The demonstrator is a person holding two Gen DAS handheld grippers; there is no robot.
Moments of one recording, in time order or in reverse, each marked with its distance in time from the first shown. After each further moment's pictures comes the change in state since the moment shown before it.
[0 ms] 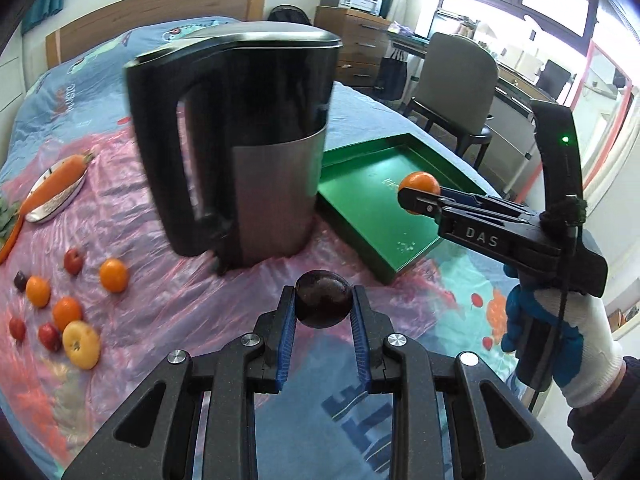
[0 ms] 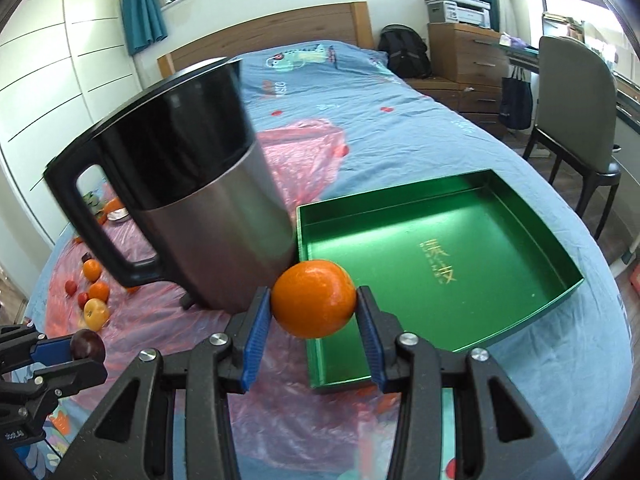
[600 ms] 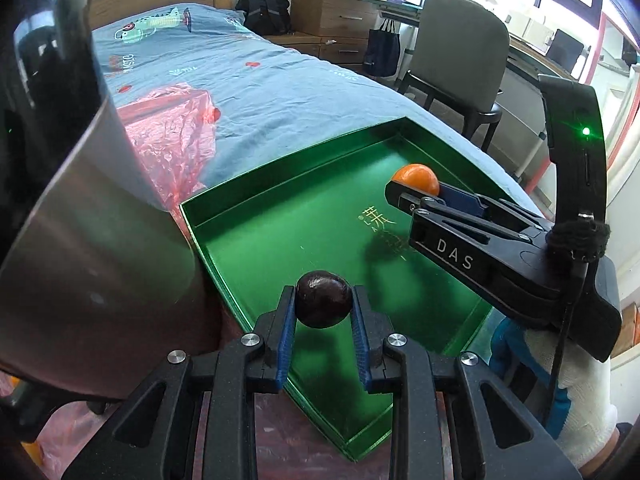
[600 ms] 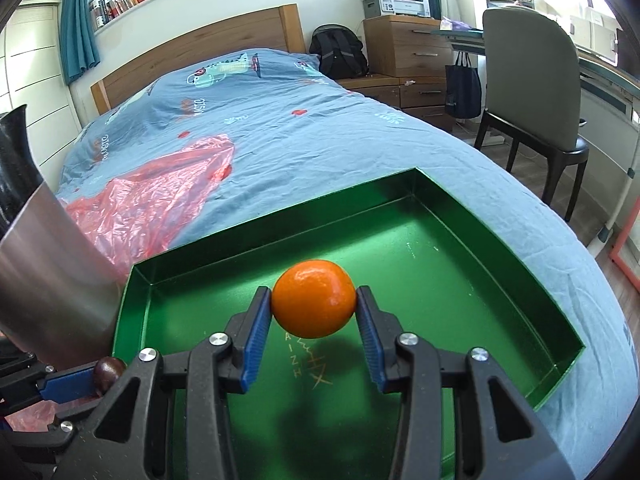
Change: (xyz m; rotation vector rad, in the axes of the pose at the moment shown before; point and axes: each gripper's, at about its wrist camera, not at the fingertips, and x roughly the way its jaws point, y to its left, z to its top) left arm 0.159 -0.059 0.078 0.046 0.076 0.027; right arm 0.100 -0.119 0.033 0.109 -0.043 -0.154
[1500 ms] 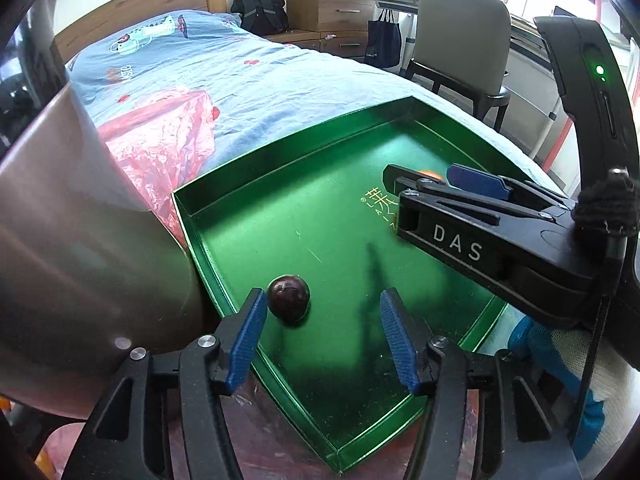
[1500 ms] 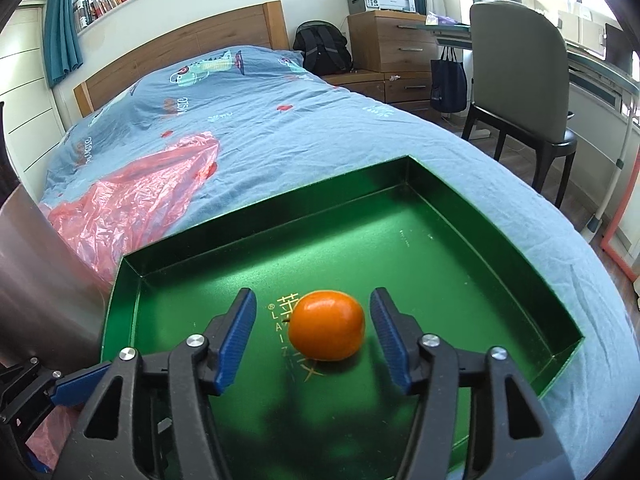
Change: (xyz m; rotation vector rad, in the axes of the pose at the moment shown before) left arm 0.015 -0.010 -0.005 0.071 -0.002 0.070; right arm -0.001 0.009 -0.001 0.021 0.000 -0.057
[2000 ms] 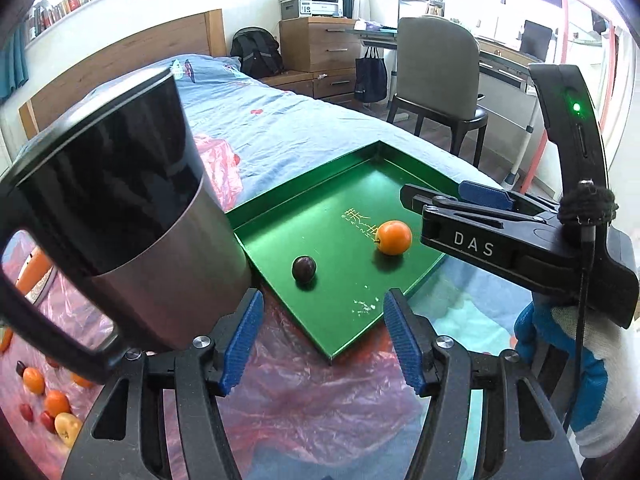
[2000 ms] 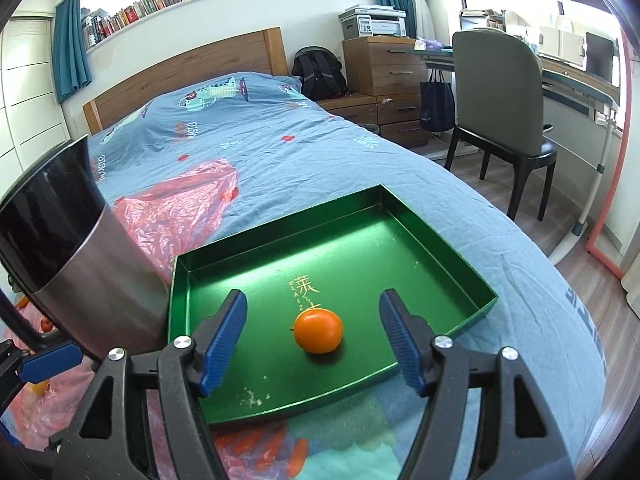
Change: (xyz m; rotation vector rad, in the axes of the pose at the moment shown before) left arm -0.117 -0.001 -0.032 0.043 -0.128 0.003; right arm -0.109 0.008 -0.014 0.011 -0.064 0.005
